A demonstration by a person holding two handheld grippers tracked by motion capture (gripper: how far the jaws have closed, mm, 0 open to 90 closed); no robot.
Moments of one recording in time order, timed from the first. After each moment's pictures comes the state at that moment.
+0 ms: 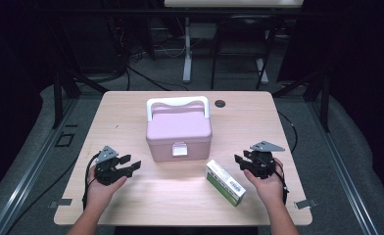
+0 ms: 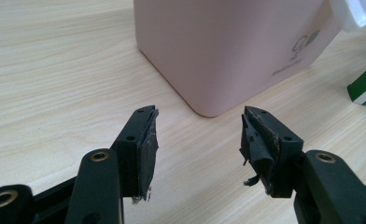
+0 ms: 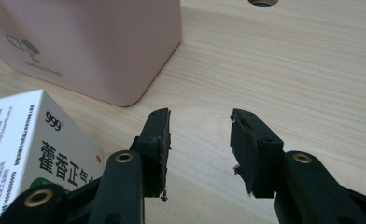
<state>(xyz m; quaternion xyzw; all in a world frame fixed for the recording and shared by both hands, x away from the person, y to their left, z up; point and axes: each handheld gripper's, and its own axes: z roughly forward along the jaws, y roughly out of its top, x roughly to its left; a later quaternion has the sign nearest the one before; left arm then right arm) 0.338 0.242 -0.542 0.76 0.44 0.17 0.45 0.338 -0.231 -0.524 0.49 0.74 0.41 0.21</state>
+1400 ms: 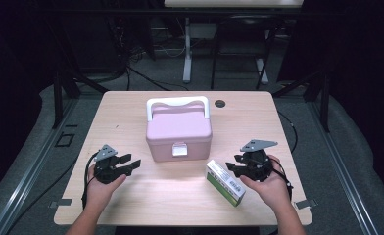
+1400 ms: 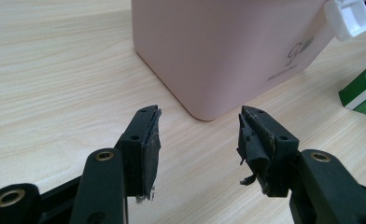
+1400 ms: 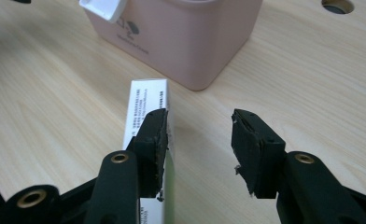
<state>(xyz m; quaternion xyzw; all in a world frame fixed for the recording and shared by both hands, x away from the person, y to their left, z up) 0.341 0.244 -0.541 0.76 0.44 0.16 0.46 0.313 -0.203 -0.470 0.40 0.82 0.37 0.16</state>
